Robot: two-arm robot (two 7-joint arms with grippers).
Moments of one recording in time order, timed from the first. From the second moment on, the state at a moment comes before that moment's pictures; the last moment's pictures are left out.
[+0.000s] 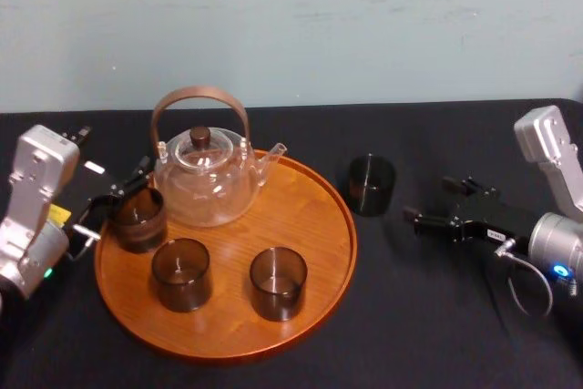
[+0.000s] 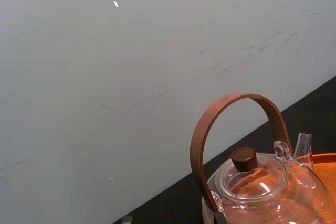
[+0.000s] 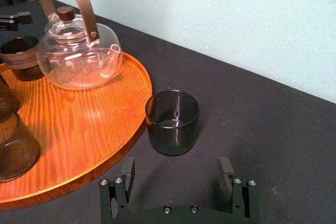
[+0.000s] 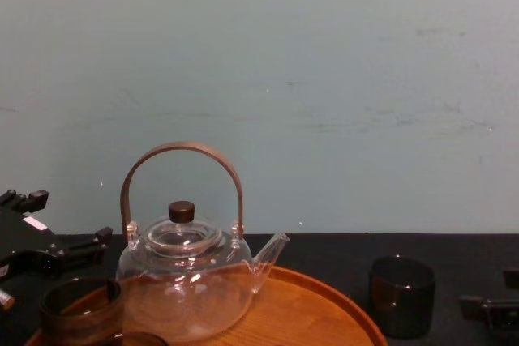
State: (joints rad) left arm -0.20 0.60 0.45 -1.41 -0.25 -0.12 0.03; right arm 0.22 0.63 -0.38 -1.44 0.49 0.20 0.46
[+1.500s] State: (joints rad) left arm -0.20 0.60 0.45 -1.41 -0.25 -0.12 0.03; right arm 0.44 0.43 -0.46 -1.19 0.31 0.21 0.50
